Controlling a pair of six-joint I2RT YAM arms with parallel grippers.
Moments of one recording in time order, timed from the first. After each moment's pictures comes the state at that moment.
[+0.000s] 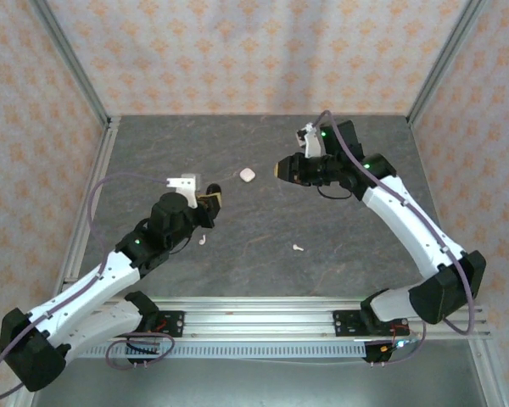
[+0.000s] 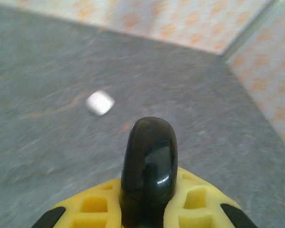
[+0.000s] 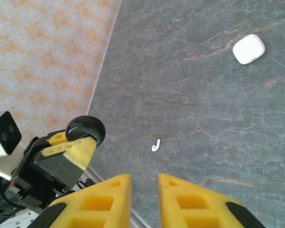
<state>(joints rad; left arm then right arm) -0.57 0.89 0.64 -0.19 -0.15 -0.57 0.47 1.39 1.40 -0.72 -0.53 0.55</state>
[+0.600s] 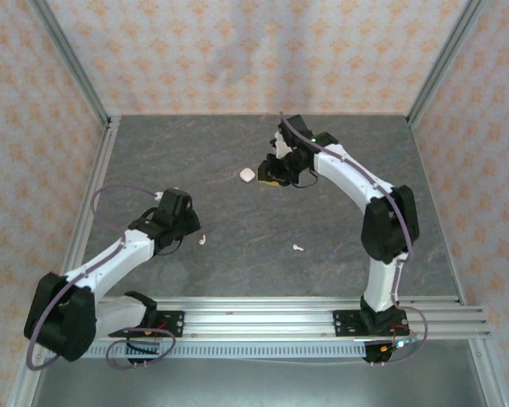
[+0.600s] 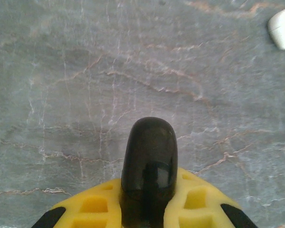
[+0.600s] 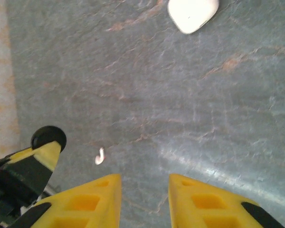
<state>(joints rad) -0.33 1.18 0.63 -0.39 -0.11 -0.73 0.49 1.92 1.68 -0.86 -0.46 0.52</state>
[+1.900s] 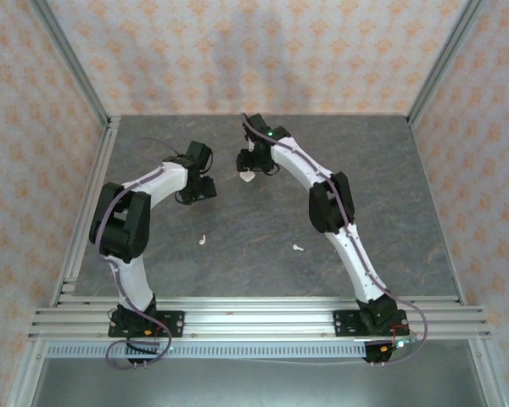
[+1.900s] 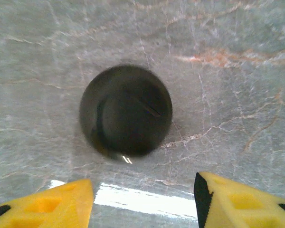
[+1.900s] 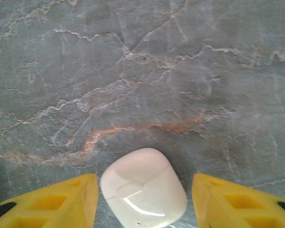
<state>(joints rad) -0.24 1.86 1.29 -0.68 -0.08 -0.56 0.56 2.58 2.42 -0.96 -0.14 0.40</state>
